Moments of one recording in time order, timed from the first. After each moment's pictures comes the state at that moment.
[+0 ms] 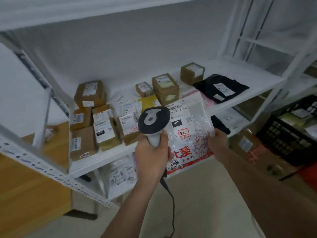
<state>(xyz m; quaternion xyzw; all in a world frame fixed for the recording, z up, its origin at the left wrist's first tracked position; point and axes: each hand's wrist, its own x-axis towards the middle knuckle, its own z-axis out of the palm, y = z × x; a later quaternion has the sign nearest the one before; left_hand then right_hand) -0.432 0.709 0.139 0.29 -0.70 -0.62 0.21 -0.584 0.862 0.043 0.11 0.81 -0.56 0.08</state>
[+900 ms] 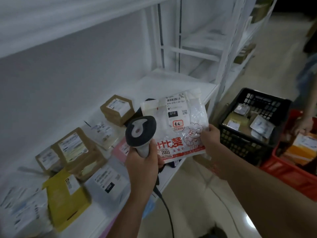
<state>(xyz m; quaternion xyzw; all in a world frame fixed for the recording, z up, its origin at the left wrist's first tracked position) -0.794 0.847 0.116 0.18 -0.75 -0.63 0.12 -0.910 1.042 0.017 0.33 0.70 -0.63 -0.01</state>
